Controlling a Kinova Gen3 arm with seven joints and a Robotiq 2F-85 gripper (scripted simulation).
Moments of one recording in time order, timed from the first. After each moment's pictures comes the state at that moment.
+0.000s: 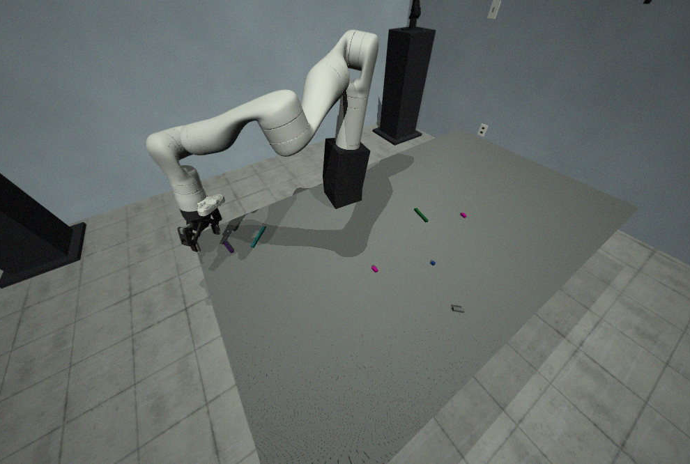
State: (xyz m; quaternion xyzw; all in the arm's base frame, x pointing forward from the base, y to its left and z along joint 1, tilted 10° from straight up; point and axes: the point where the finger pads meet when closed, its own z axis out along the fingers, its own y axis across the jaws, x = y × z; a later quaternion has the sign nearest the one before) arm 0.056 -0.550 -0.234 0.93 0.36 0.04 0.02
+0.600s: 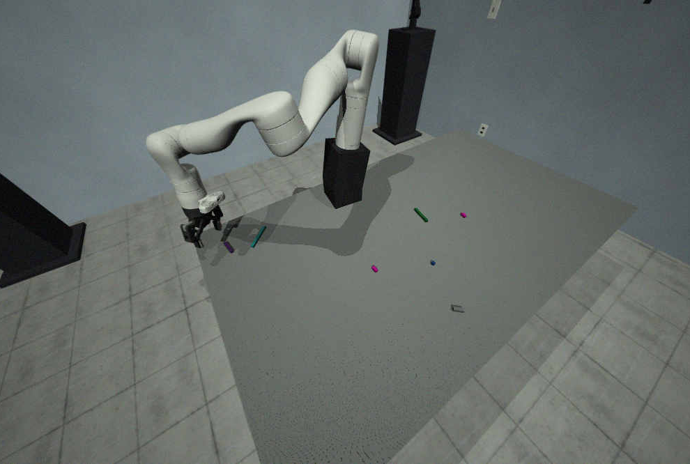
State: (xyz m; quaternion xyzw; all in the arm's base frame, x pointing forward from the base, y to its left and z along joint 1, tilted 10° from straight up) arm 0.037 -0.540 -0.238 0.93 0.37 0.04 0.00
